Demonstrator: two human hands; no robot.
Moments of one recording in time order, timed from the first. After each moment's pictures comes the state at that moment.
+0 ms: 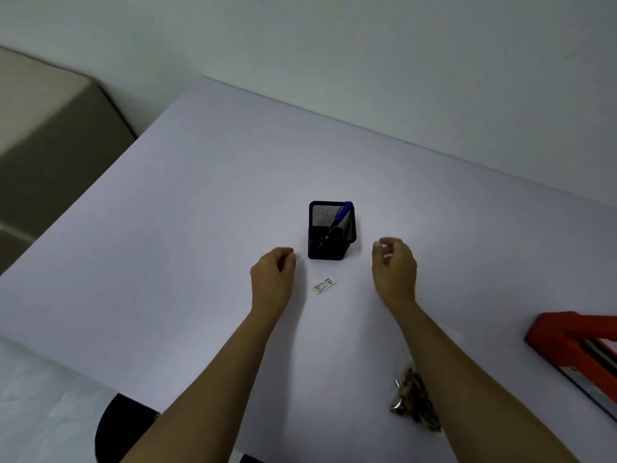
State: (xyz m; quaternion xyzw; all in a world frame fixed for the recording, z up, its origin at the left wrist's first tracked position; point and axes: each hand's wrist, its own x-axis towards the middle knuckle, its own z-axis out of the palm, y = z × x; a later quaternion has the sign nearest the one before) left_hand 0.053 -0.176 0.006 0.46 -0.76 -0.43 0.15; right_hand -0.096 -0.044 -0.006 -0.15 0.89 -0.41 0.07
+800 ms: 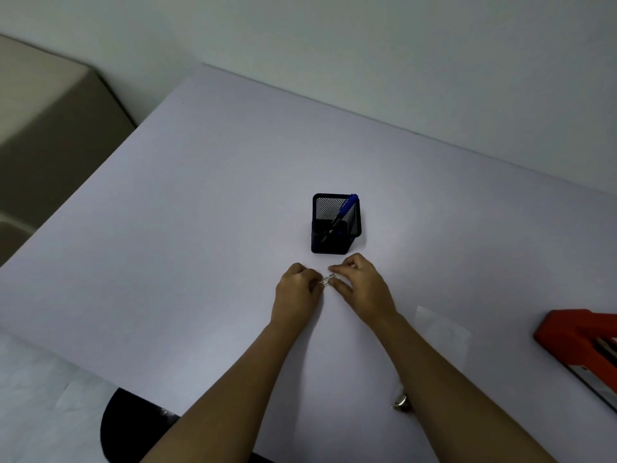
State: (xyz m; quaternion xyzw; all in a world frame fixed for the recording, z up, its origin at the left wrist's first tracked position) left_hand 0.051 -0.146 -0.033 0.35 -0.86 -0.36 0.08; right_hand -0.061 -0.046 -0.044 -0.42 0.85 -0.28 0.17
